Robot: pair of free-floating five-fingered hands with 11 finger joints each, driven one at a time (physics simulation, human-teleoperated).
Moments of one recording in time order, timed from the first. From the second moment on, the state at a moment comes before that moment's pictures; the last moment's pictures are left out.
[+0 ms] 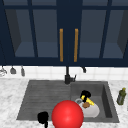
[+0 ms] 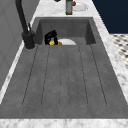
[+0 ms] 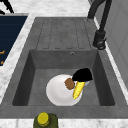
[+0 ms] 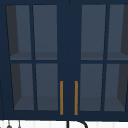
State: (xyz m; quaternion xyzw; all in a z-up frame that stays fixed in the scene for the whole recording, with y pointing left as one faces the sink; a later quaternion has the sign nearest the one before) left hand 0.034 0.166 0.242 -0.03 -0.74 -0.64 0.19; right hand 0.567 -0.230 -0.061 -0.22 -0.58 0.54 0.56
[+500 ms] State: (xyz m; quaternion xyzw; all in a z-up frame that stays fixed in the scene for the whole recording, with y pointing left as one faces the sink) left hand 0.034 0.166 0.242 -0.03 -0.74 -0.64 0.19; right hand 0.527 -0.266 -0.026 -0.23 -0.59 0.54 0.56
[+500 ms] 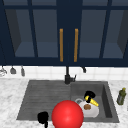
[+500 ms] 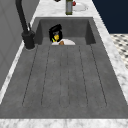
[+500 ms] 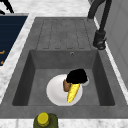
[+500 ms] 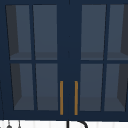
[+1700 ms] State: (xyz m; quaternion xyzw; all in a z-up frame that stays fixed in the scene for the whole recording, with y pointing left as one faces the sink) left hand 0.034 0.166 0.242 -0.03 -0.74 -0.64 0.19; right hand 0.496 -0.251 -0.036 -0.27 -0.59 0.57 0.51
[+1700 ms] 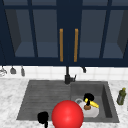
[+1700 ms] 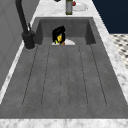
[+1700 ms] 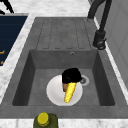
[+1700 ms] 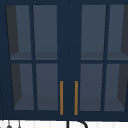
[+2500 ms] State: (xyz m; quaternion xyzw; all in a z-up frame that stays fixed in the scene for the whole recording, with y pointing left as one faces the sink) left hand 0.034 0.166 0.242 -0.03 -0.74 -0.64 0.19; right hand 0.519 -0.183 -0.029 -0.31 -0.57 0.58 0.49
